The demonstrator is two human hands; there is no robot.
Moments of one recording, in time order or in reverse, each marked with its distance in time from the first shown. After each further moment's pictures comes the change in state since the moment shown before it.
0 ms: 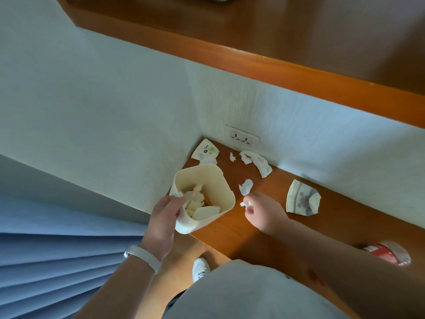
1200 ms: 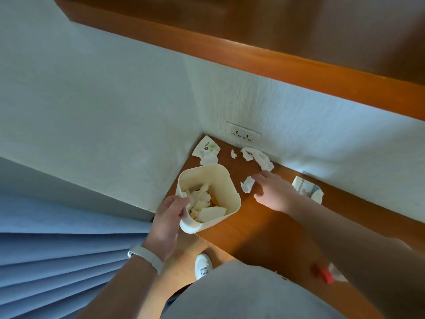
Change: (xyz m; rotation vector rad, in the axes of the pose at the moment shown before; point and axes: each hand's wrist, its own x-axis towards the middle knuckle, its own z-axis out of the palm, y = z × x) left_hand 0.009 -0.015 -0.005 0.025 -0.036 -0.047; right_hand 0.033 0.029 -0.029 -0.120 -0.072 0.005
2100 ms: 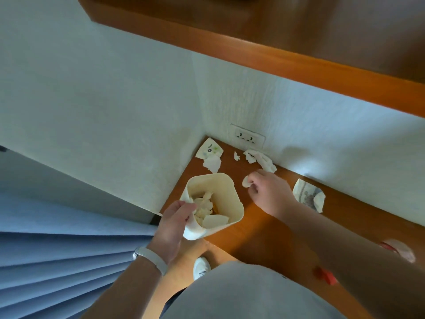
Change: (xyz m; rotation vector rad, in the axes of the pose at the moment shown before) left_hand 0.000 -0.008 -0.007 0.025 -0.051 -0.042; right_hand -0.021 -0.050 -0.023 0.109 0.387 -0.155
